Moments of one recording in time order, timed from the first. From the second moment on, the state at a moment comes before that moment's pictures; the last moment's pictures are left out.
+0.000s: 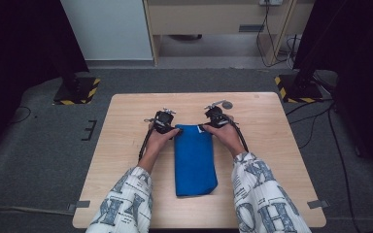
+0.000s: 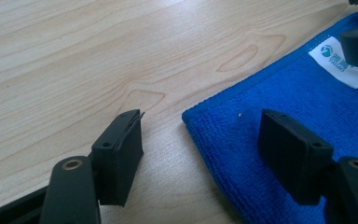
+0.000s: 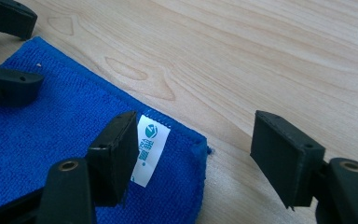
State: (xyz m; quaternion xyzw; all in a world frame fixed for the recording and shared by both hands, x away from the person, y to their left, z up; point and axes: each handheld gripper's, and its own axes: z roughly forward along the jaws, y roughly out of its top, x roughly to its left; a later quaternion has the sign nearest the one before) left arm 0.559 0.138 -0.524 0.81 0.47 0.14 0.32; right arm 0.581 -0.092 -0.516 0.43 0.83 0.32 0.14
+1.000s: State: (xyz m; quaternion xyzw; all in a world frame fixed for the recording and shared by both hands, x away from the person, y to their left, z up) left arm 0.554 0.135 -0.525 0.81 0.46 0.15 0.33; right arm 0.577 -0.087 -0.522 0.42 0.84 0.31 0.12
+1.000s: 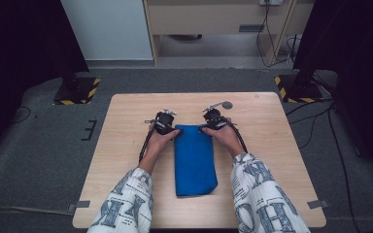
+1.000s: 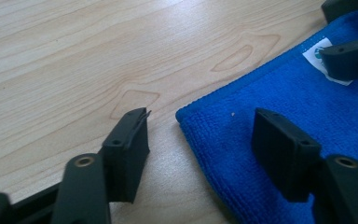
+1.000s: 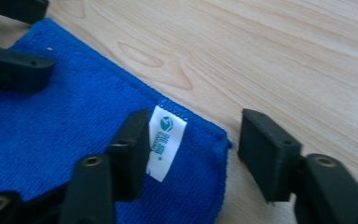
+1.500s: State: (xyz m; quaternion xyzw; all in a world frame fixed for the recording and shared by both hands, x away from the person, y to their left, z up) left arm 0.547 0.127 -0.523 0.82 0.44 0.12 0.34; right arm 0.565 -0.083 -0.516 0.39 0.86 0.32 0.10
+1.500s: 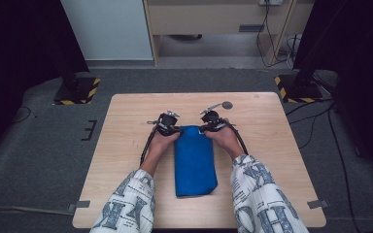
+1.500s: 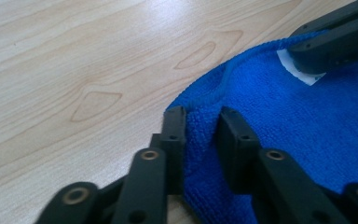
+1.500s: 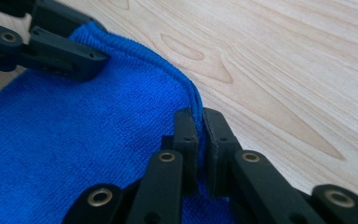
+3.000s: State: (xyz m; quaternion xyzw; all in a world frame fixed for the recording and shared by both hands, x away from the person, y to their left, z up) left arm 0.494 0.126 -0.436 0.80 0.41 0.16 0.41; right arm 0.500 -0.101 -0.435 0.38 0.82 0.40 0.15
